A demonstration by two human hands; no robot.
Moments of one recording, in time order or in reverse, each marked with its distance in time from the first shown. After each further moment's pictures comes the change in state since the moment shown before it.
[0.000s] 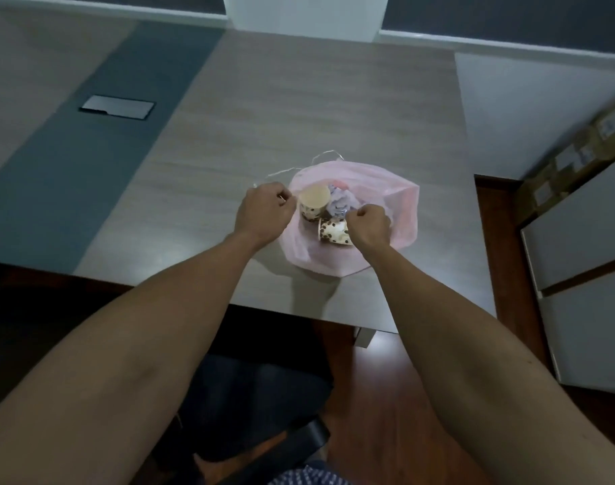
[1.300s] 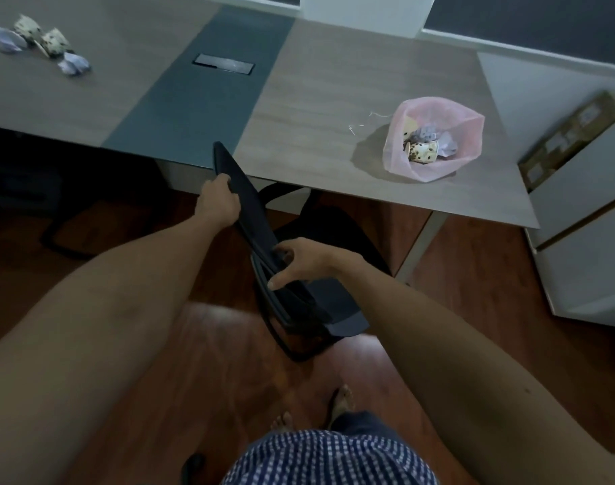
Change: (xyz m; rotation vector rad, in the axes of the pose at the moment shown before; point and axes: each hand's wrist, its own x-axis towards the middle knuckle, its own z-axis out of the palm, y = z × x) left_hand -0.312 -0.305 -0.296 0.201 -0.050 -0.245; right_hand -0.524 -0.031 0.217 -0.455 -0.974 -0.337
